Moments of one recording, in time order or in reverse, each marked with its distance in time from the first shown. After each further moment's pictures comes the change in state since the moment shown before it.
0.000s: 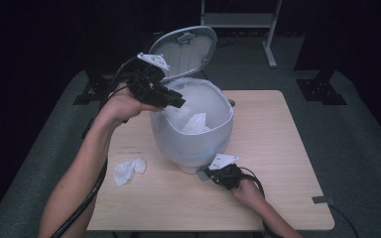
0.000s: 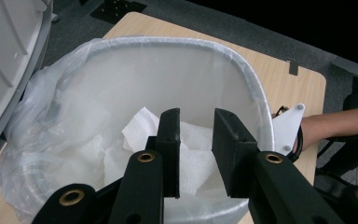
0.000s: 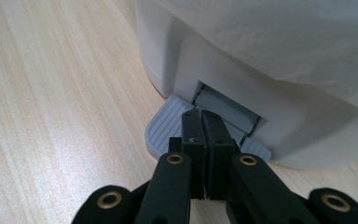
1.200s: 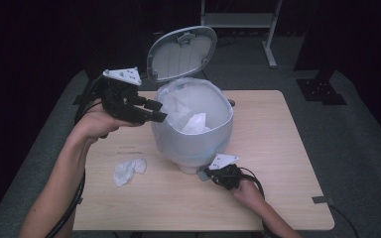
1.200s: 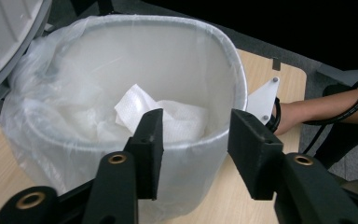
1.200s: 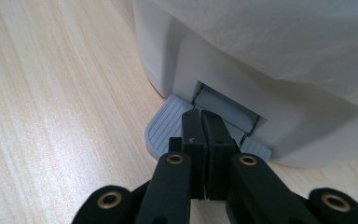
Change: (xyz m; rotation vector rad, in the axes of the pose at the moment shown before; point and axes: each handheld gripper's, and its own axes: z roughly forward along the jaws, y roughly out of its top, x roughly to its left) left arm -0.007 -0.050 -0.035 -0.069 -0.021 0.000; right arm 0.001 0.000 0.000 -0.001 -0.009 0.011
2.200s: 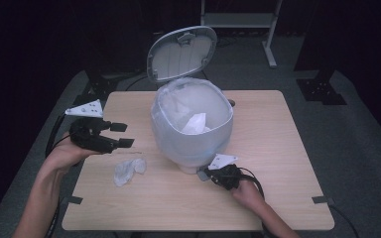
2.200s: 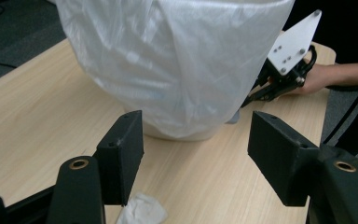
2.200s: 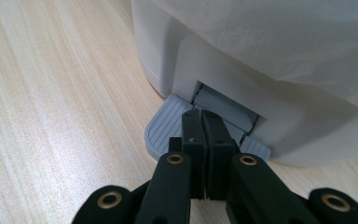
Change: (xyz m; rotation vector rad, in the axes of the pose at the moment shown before) left arm 0.014 -0.116 -0.028 -0.027 0.088 -0.091; right arm 0.002 0.001 0.000 0.012 -0.011 0.009
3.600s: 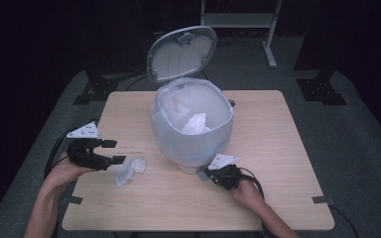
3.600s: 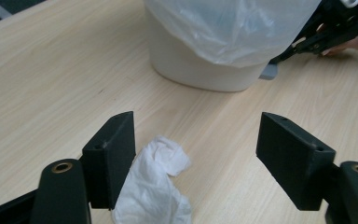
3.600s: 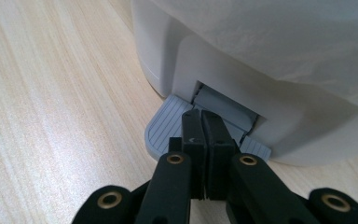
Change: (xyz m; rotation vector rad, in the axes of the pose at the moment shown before) left arm 0.015 -0.071 0.017 0.056 0.079 -0.068; right arm 0.000 0.000 0.000 -0.002 -0.002 0.000
